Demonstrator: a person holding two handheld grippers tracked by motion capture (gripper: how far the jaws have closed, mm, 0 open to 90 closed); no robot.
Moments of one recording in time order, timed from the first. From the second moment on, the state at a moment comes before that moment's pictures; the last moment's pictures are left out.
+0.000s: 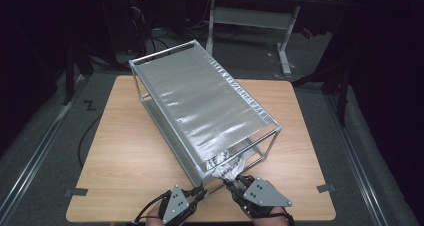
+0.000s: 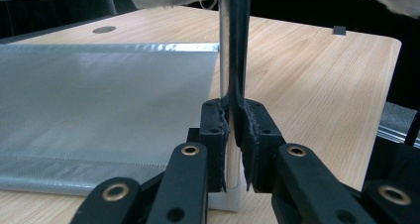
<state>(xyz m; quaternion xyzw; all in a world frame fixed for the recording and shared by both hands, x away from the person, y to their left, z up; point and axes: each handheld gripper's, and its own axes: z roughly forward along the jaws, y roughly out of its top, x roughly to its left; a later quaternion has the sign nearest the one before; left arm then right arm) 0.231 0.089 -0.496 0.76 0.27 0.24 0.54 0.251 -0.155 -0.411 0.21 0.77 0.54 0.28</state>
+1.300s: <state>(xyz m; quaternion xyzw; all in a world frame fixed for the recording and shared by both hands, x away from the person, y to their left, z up) 0.231 0.088 -0.496 0.76 0.27 0.24 0.54 0.332 -0.264 -0.410 0.41 0.66 0.54 0.33</state>
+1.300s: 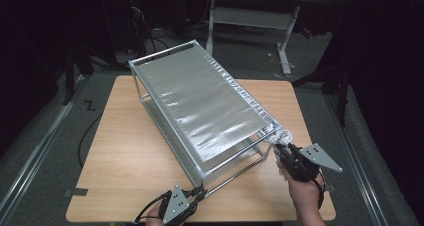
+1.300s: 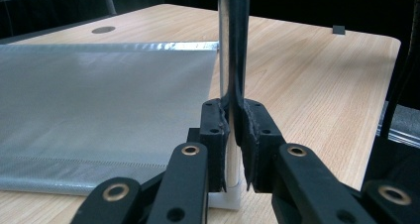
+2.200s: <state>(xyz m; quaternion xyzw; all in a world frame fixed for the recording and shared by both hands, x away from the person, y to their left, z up) 0.231 0.088 -0.496 0.76 0.26 0.24 0.54 0.339 -0.258 -0.445 0.43 0.70 0.47 0.32</state>
